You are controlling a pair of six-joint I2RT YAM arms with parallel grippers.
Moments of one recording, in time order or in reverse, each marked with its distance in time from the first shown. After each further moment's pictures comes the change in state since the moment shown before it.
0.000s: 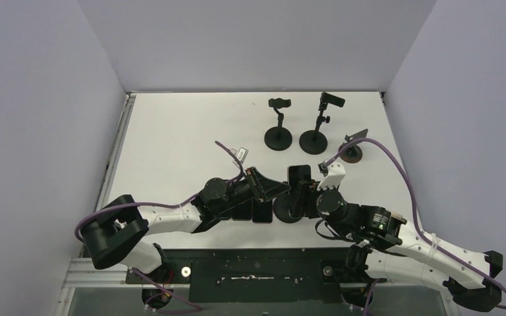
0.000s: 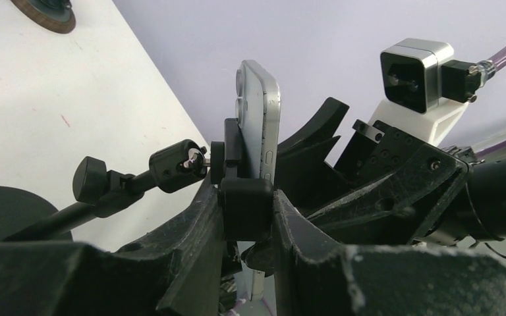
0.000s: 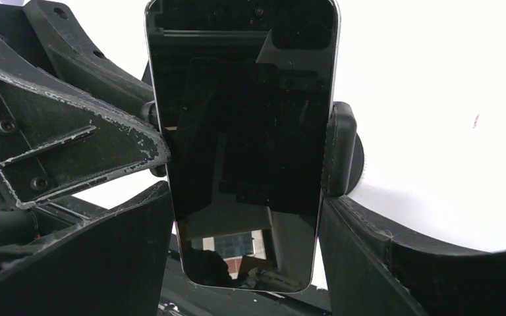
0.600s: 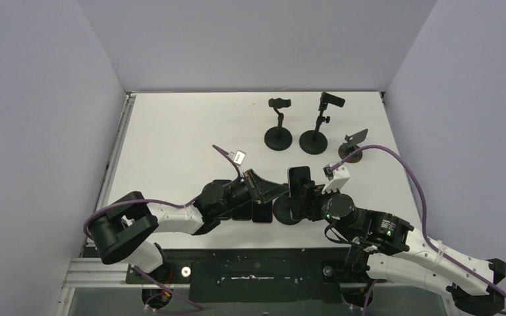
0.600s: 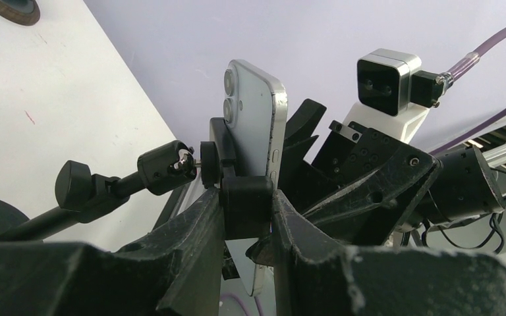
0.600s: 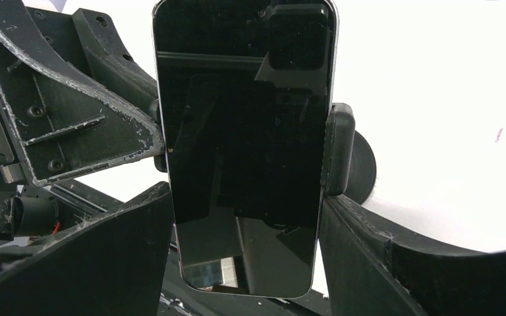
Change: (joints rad) left arm 0.004 0.071 -0.048 0.199 0.022 -0.101; right arm -0.008 -0.101 -0.066 0.065 -0.051 -0.040
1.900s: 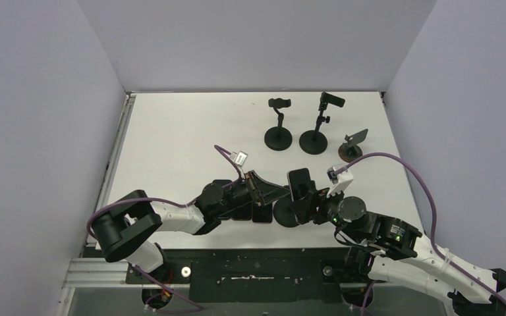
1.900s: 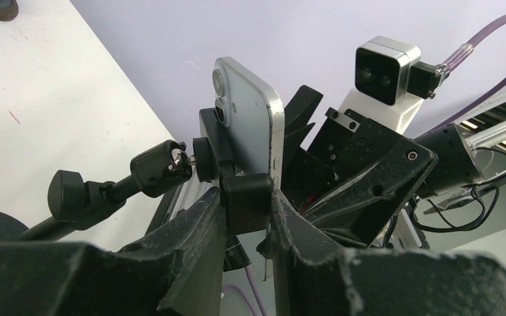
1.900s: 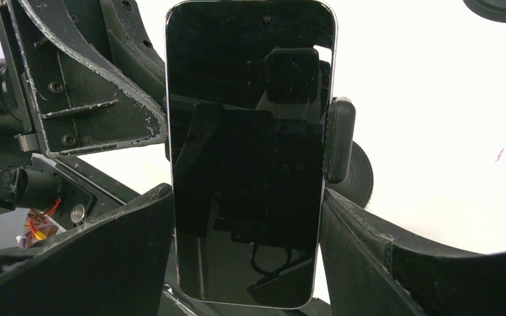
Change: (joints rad) left arm 0.000 0.028 -0.004 0.053 0.046 0.016; right arm -0.024 -0.107 -0.042 0.026 -0.106 -0.119
